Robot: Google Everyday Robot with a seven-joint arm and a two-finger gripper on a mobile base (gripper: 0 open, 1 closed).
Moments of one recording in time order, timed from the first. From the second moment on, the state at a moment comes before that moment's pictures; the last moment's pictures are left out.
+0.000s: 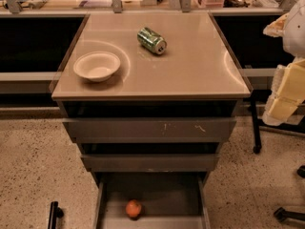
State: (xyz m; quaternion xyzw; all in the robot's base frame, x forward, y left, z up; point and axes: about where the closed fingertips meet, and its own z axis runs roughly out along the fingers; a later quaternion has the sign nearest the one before) arm 0.439 -0.213 0.988 -0.60 0.78 -0.05 0.18
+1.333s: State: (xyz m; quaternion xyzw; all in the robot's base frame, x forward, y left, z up) arm 0.392 -0.163 0.904 -0.54 0.80 0.05 0.26
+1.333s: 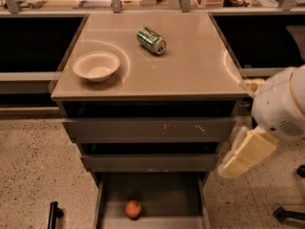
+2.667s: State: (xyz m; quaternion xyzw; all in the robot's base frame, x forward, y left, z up) arm 0.363 -0.134 0.807 -0.42 0.85 0.09 0.30
